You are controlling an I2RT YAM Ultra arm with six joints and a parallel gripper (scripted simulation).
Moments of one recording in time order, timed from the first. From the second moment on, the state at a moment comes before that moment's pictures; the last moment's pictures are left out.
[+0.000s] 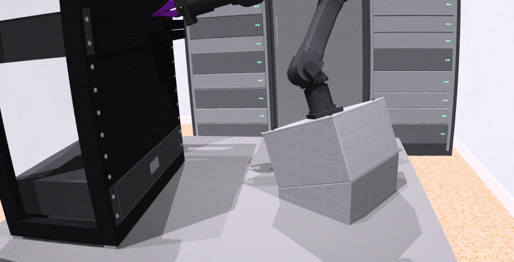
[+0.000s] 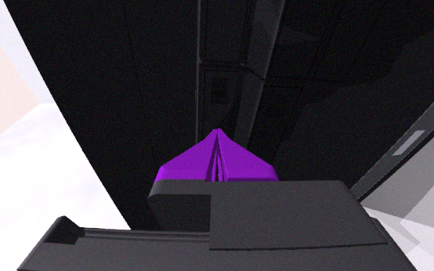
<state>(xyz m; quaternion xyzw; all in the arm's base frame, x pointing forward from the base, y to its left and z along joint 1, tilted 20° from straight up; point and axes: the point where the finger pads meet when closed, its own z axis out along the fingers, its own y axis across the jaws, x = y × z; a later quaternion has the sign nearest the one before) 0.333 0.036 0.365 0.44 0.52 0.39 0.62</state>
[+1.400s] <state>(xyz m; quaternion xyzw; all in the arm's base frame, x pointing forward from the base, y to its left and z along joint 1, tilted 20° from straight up) 0.336 0.036 0.365 0.44 0.53 0.39 0.62</state>
